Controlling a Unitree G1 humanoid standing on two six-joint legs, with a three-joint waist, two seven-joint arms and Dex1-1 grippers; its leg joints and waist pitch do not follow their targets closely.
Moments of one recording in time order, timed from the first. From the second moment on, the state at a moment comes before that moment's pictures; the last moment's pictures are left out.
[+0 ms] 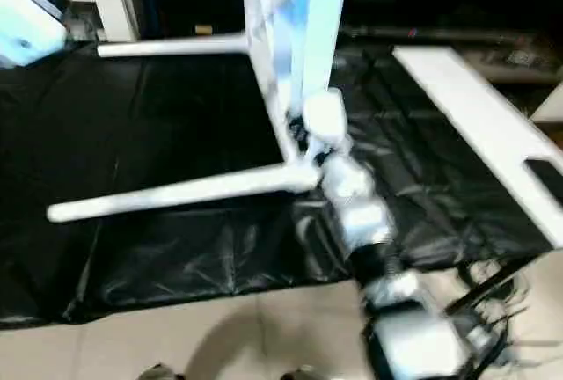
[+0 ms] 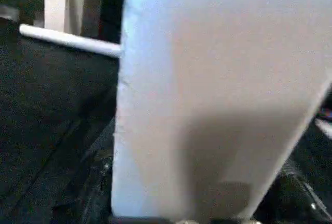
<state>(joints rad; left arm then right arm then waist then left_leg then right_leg) -0.59 0.71 0.12 -0.14 0.33 -0.03 -0.25 -0.73 -0.16 0.07 0.63 0.01 -0.06 0.17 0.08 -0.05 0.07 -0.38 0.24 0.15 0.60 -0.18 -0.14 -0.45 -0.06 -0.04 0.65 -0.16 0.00</state>
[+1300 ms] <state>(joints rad) -0.23 0.46 0.27 -0.29 0.04 0.15 -0.23 -1.14 -0.46 -0.01 0.61 0.11 -0.18 0.70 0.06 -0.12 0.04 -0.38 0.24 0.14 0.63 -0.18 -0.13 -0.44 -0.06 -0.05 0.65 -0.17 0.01</state>
